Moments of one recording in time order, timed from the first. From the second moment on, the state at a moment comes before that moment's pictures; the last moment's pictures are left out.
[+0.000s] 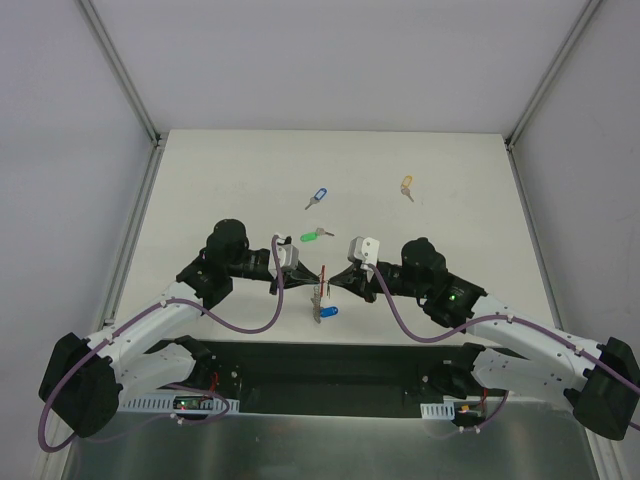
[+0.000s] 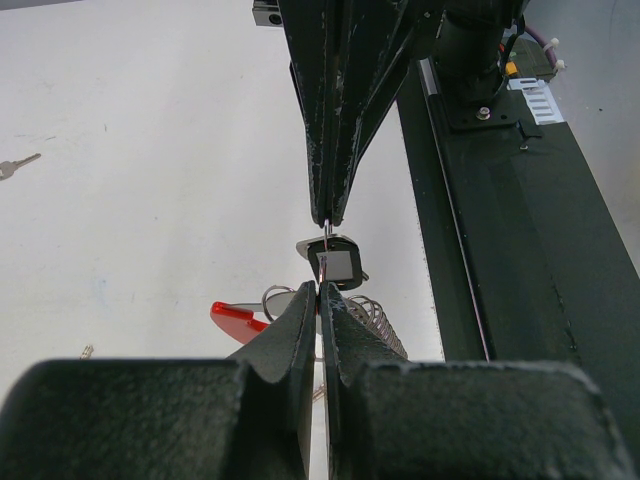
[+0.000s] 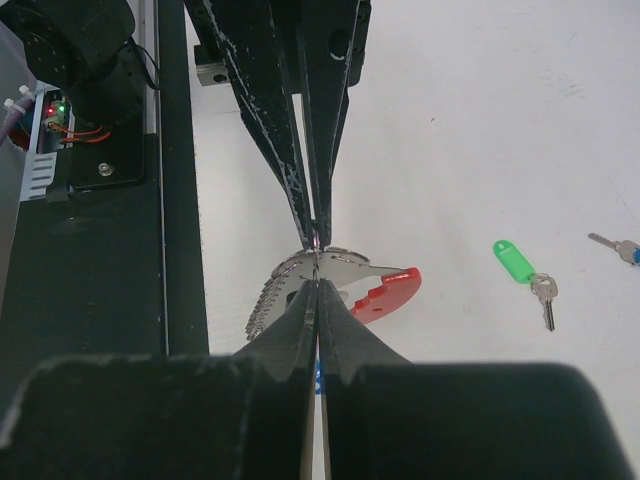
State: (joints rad) left arm -0.59 0.99 0.56 0.15 1.02 0.31; right arm 0.91 0.95 0.62 0.08 -0.45 -0.19
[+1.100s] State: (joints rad) left arm -0.59 1.01 0.57 0.15 1.02 0.31; right arm 0.91 0.98 0.62 0.10 -0.45 -0.18
